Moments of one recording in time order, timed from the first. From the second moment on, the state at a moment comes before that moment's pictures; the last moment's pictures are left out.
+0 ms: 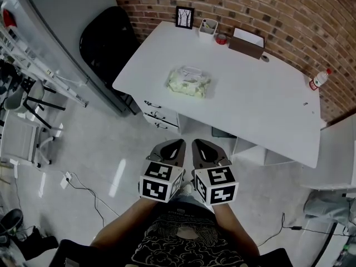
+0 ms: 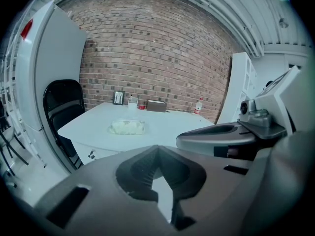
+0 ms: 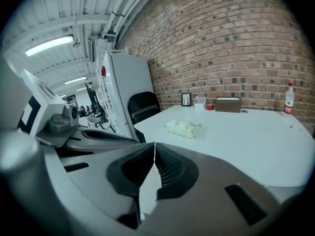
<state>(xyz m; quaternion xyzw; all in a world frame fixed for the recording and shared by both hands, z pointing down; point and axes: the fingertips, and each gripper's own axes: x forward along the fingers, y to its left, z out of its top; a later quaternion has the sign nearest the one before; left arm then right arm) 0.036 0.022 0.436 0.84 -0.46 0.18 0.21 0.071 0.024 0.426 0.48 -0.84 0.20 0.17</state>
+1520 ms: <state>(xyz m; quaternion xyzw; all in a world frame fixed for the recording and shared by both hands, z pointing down) 0.033 -0.156 0.442 0.86 -0.44 0.17 0.21 0.055 -0.152 0.430 0.48 -0.83 0.19 0.19</state>
